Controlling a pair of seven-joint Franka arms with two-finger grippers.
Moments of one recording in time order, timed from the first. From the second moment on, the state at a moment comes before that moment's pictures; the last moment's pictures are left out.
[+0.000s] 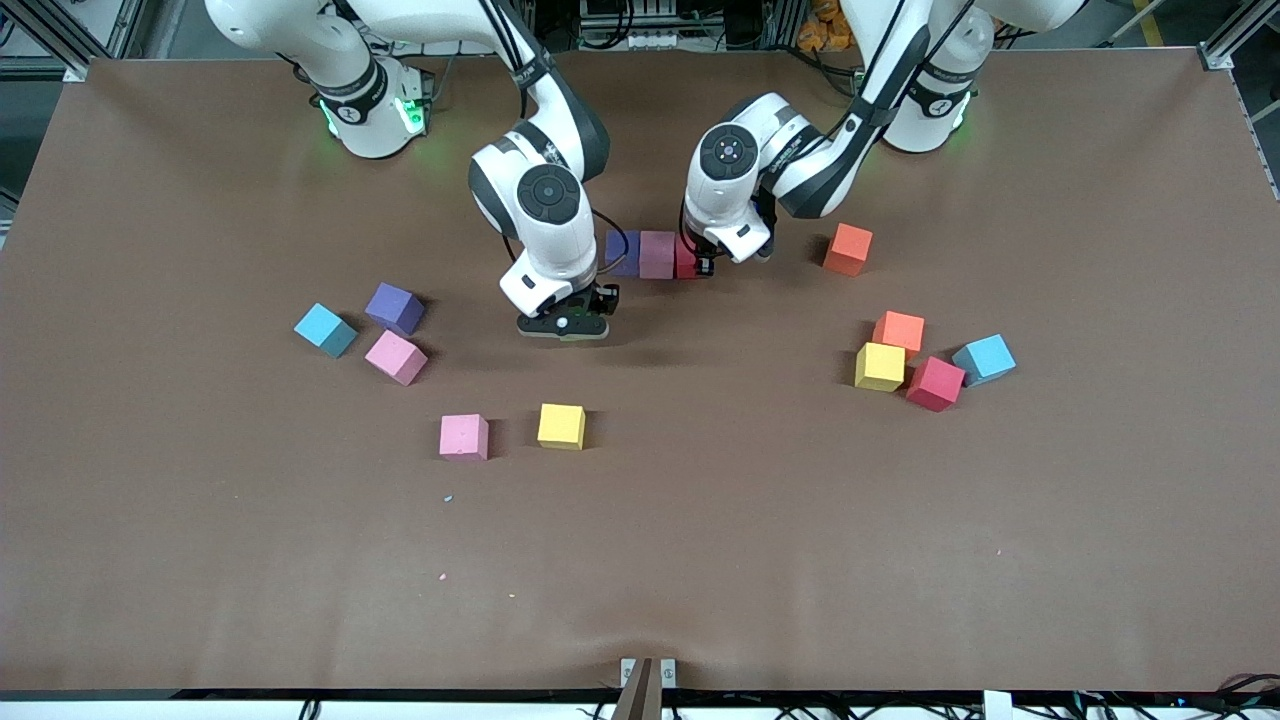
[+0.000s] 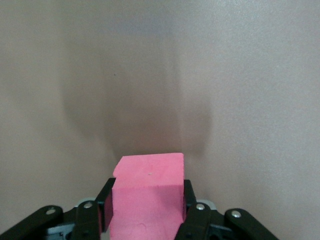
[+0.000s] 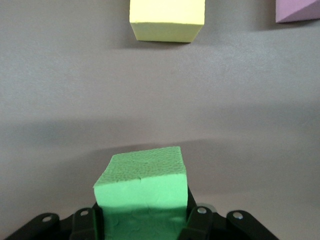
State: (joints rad) left arm -0.68 0.35 -0.24 -2.23 -0.10 2.49 -2.31; right arm 0.99 0.45 -0.26 -1.93 0.14 2.32 0.71
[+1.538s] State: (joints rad) left arm -0.52 0.13 -0.23 -2.21 -0.08 2.30 -2.10; right arm 1.13 0.53 -0.26 -1.93 0.19 2.44 0.80
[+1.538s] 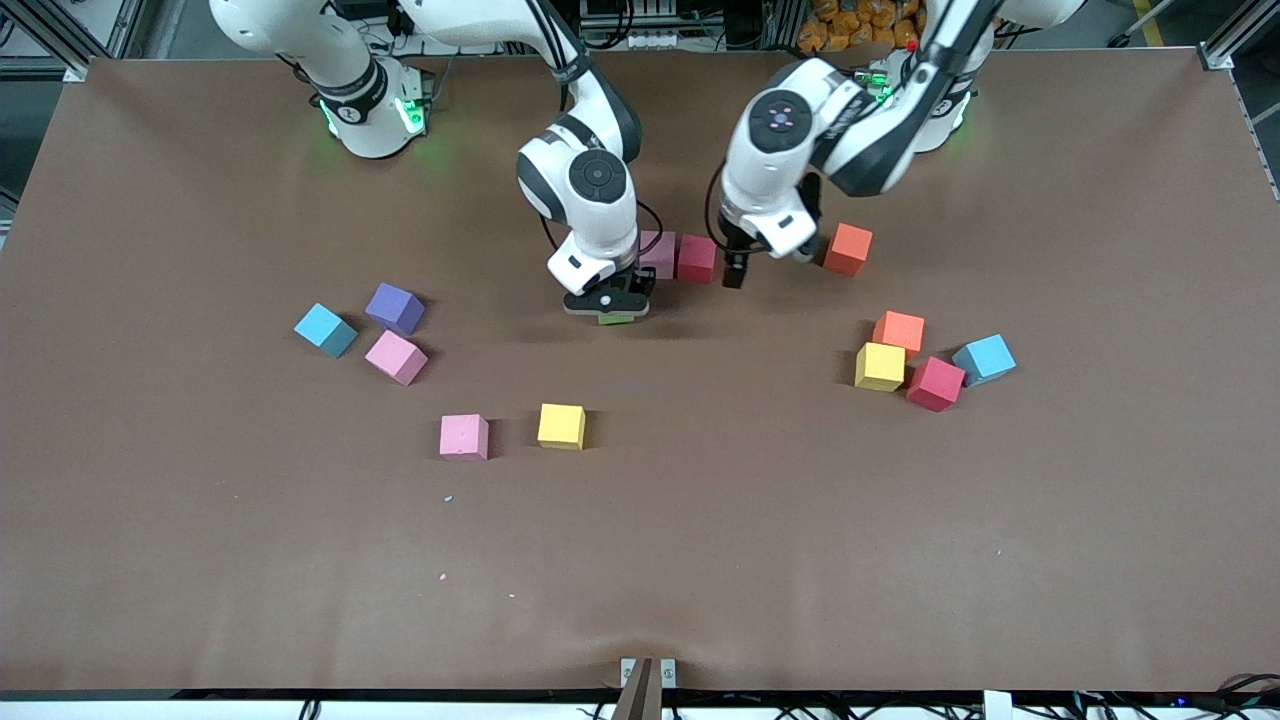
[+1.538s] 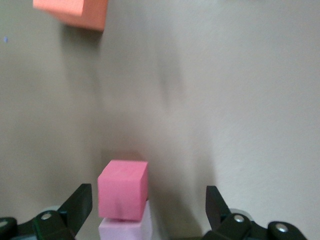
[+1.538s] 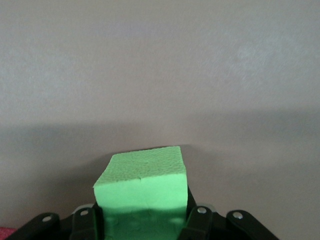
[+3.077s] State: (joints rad) left arm -0.03 0.35 -0.21 -1.83 0.04 2.03 -1.41; right arm 1.17 0.54 -0.25 -1.96 0.20 2.47 0.85
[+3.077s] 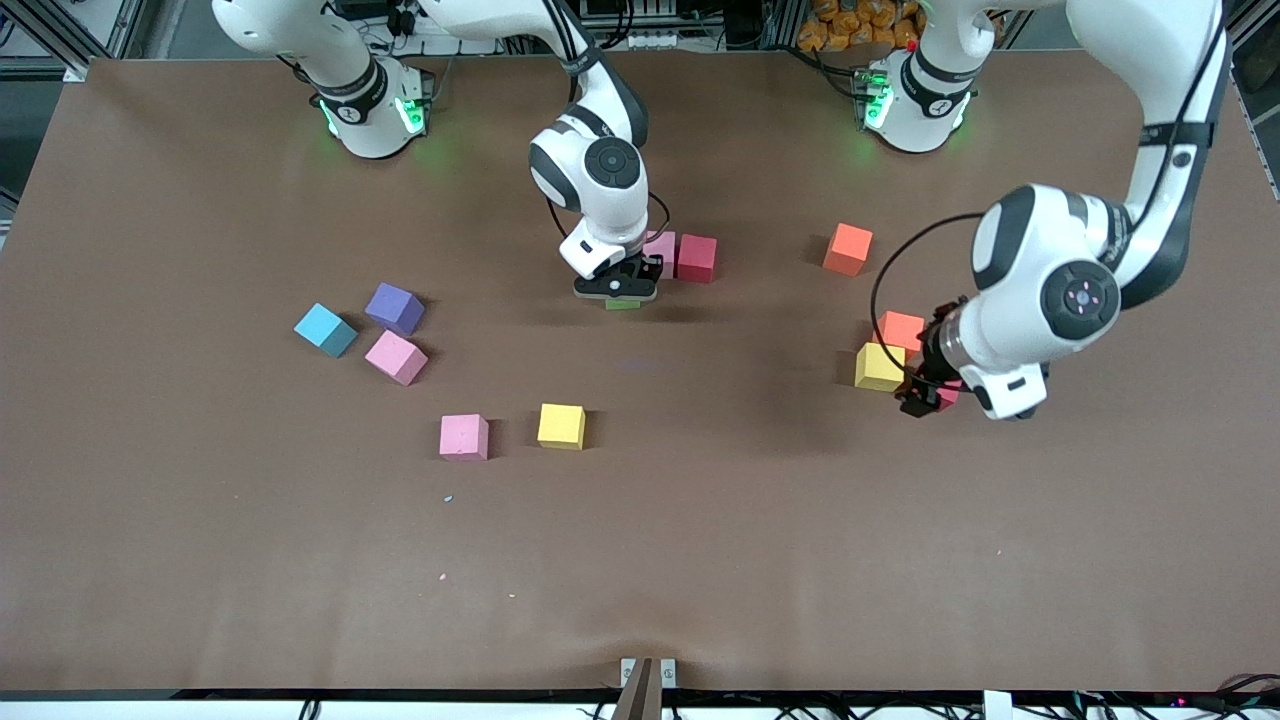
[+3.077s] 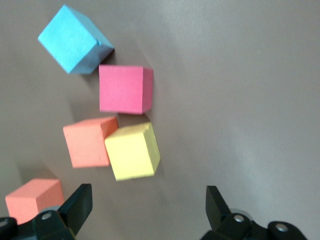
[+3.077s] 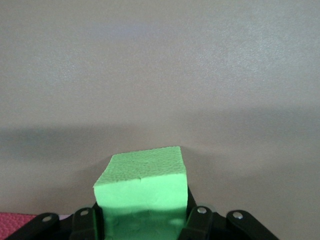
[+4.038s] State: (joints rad) left arm 0.14 0.47 -0.23 -1.81 0.18 2.03 -1.30; right arm 1.19 0.54 -0.25 -1.97 0.21 2.46 0.87
